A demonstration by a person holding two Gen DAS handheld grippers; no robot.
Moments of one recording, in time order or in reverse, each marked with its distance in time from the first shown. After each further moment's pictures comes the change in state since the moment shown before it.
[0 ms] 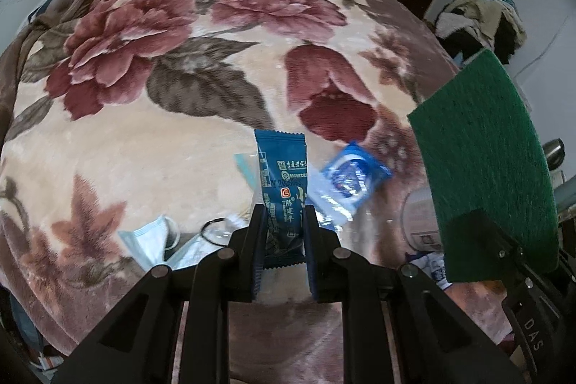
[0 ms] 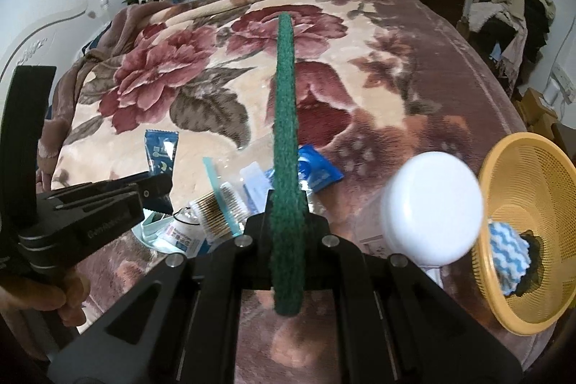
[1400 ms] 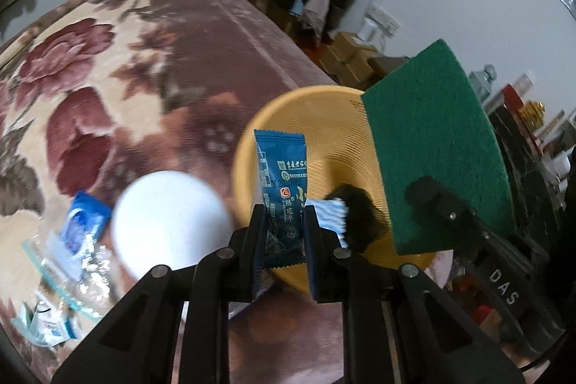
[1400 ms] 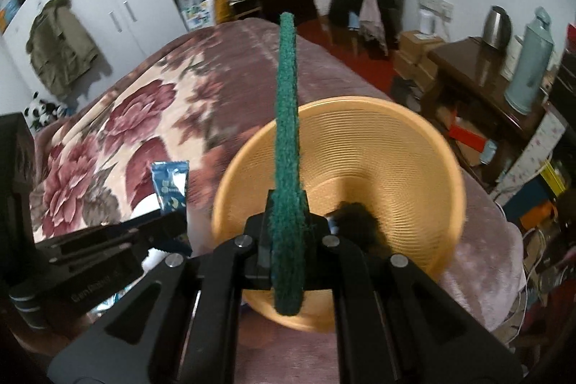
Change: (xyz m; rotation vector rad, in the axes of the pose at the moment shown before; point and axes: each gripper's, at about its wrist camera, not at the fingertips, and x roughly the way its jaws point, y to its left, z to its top) left arm 0.003 -0.301 -0.018 0.420 0.083 -0.387; right arm -0.105 -0.224 -0.042 0.460 -0.150 -0.265
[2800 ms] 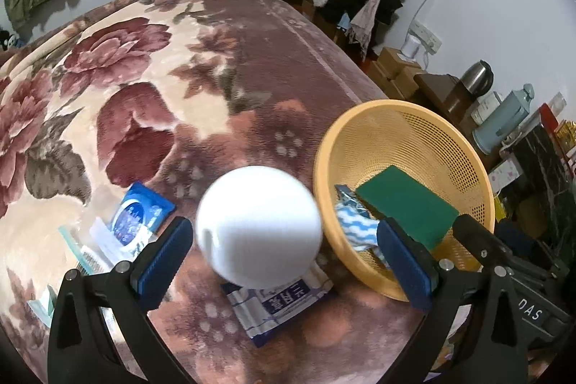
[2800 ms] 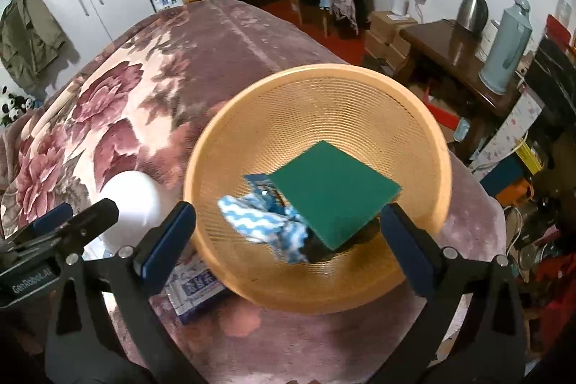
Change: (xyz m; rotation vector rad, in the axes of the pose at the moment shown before) left arm -0.022 0.057 -0.015 -0.081 -0.072 0.170; right arm 0.016 0.011 -0.013 0.008 0.083 -0.125
